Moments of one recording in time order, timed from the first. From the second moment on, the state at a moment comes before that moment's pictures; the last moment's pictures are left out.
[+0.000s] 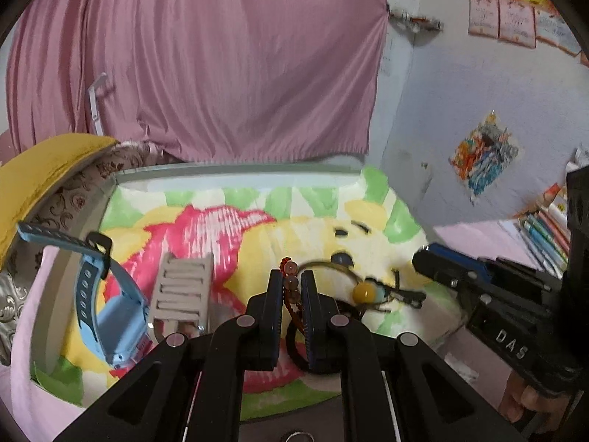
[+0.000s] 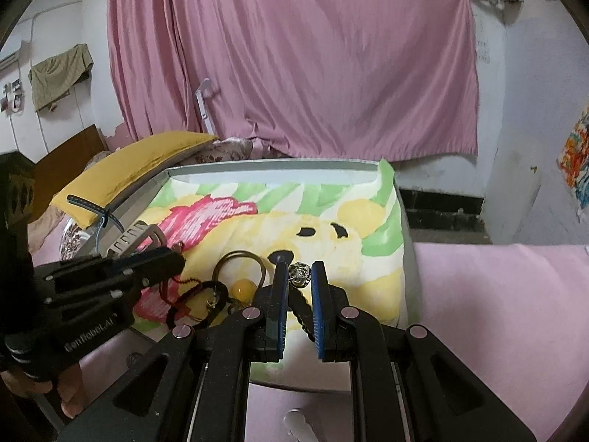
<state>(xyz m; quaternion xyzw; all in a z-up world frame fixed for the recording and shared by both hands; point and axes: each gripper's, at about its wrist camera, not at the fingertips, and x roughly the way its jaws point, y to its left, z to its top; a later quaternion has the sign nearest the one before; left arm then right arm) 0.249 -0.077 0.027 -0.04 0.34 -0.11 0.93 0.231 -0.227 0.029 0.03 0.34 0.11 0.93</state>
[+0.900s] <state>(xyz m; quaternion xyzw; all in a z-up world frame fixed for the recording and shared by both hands) 0.263 -0.071 0.006 -0.06 0.41 -0.12 0.90 0.248 -0.224 0.008 0.05 0.40 0.13 0.91</state>
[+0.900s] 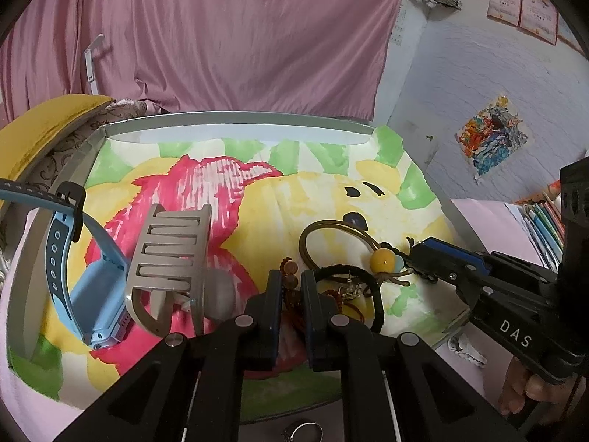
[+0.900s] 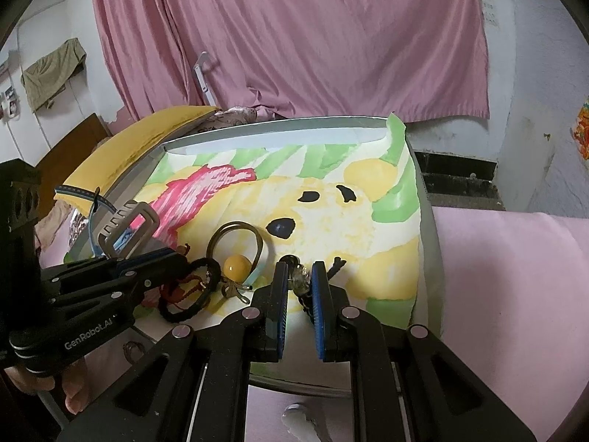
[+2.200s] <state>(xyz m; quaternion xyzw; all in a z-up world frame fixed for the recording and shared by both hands) 0.160 -0.031 0.070 -0.09 0.20 -0.07 0.97 0.121 -0.252 0.087 0.03 0.14 0.08 0.99</state>
